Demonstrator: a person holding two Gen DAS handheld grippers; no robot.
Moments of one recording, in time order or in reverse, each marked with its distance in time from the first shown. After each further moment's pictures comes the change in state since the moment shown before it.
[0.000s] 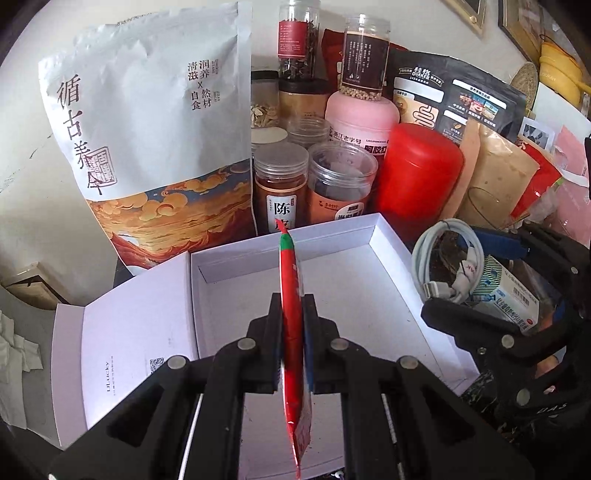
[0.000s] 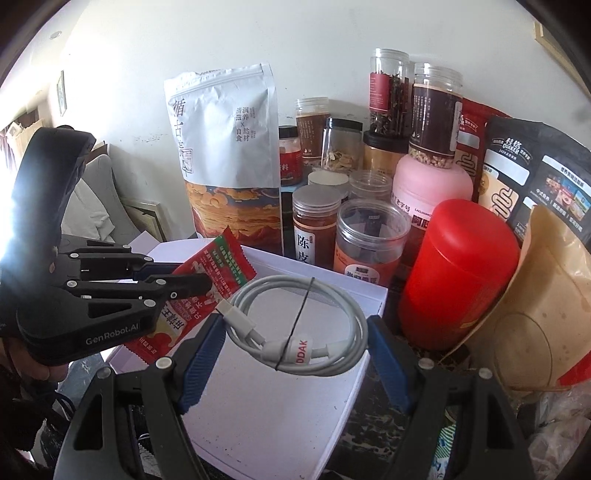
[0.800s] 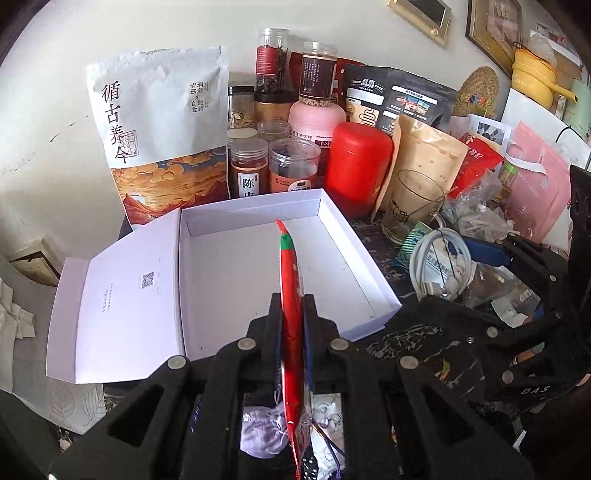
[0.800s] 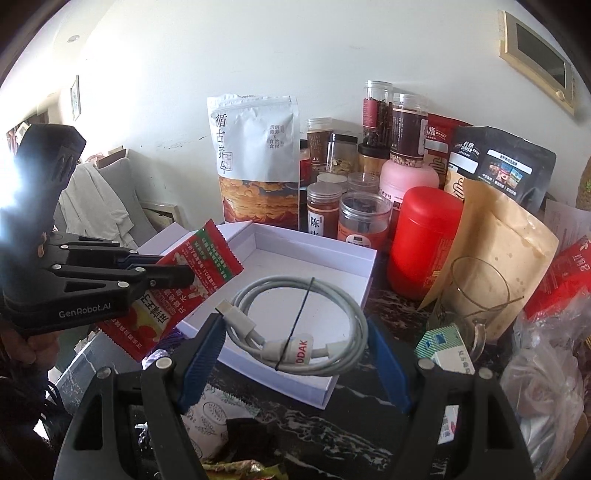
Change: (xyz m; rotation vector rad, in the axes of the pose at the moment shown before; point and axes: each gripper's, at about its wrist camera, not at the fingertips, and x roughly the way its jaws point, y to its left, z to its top) left arm -0.103 -0.045 -0.073 -0.027 -0.049 -0.052; right arm -0.103 0.026 -0.058 -0.004 -0.078 0.001
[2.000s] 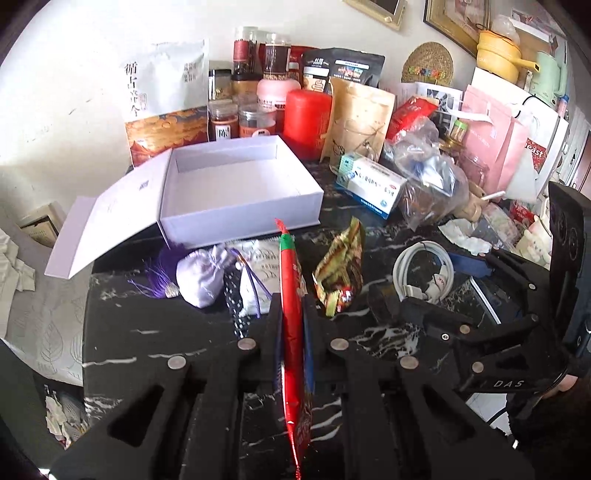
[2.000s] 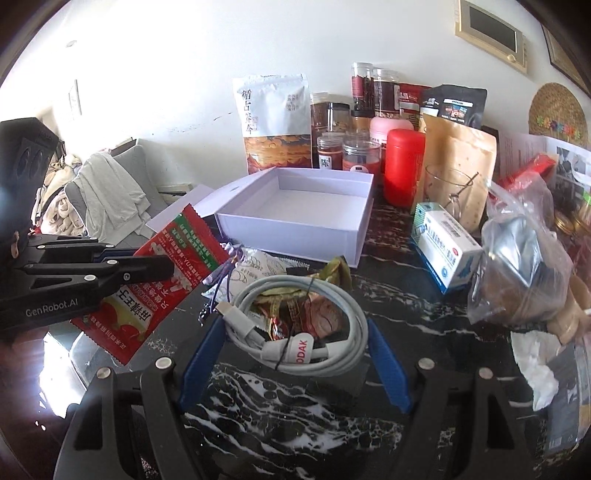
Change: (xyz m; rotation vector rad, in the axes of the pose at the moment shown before) left arm -0.113 -0.078 -0.160 0.014 -0.001 -0.025; right arm -0.107 0.058 -0.124 0.067 0.030 -0.004
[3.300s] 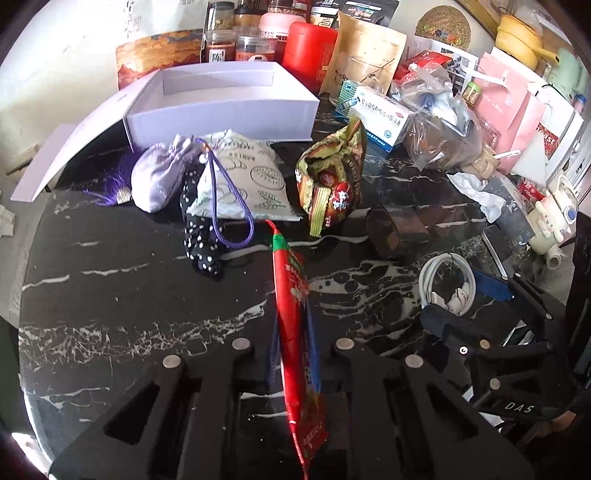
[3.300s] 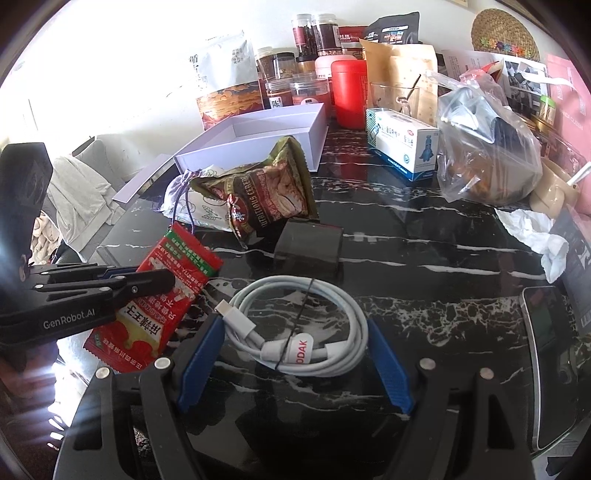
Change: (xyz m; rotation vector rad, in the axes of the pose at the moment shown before) left arm 0.066 -0.016 -0.078 -0.092 0.162 -0.039; right arm 0.003 -0.012 -0.098 0.191 0.122 -0.092
